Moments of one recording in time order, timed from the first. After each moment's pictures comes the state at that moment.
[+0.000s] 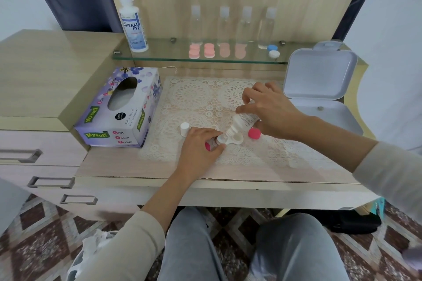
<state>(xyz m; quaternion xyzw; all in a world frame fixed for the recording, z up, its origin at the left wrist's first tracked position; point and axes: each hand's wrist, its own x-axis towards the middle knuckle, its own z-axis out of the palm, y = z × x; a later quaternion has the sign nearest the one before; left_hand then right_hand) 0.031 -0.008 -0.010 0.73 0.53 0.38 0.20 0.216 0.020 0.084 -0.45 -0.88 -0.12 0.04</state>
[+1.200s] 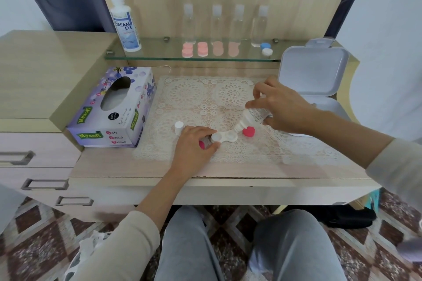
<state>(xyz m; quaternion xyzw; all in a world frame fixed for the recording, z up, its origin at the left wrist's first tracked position) 0.032 -0.009 -0.008 0.73 0.54 0.38 0.20 0.246 0.015 0.092 -0.47 -0.88 -0.09 0.05</state>
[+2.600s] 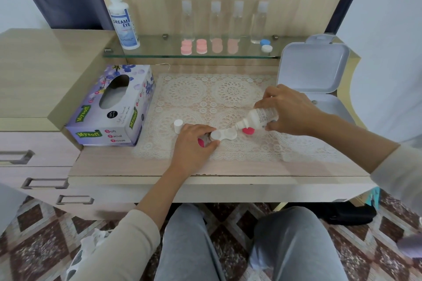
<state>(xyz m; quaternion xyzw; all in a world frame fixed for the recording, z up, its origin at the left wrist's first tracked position) 0.032 -0.009 -0.007 0.72 0.54 0.38 0.20 0.254 0.007 0.090 -0.56 -0.83 -0.02 0.02</state>
